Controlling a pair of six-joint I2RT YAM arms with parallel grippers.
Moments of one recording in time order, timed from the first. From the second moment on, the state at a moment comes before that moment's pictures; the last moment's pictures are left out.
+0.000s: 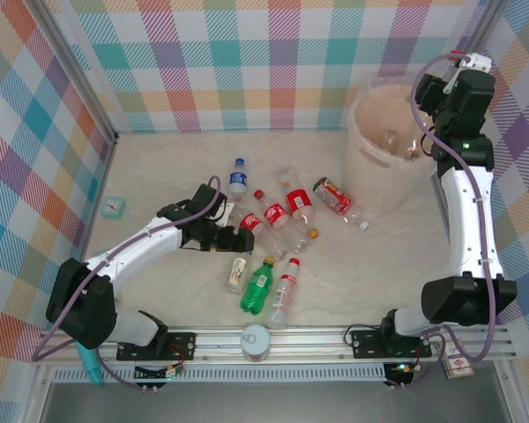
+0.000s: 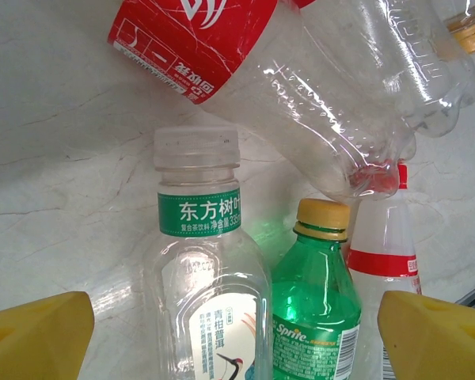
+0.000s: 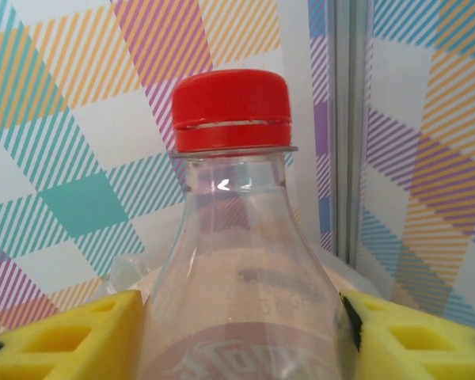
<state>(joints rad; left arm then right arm) -0.53 1.39 0.96 -0.71 0.31 -0.41 -0.08 1.48 1.76 -0.47 0.14 0.20</state>
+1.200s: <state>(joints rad) -0.63 1.46 0.94 -0.83 0.22 -0.37 -0.03 1.30 1.83 -0.96 -0.17 0.28</state>
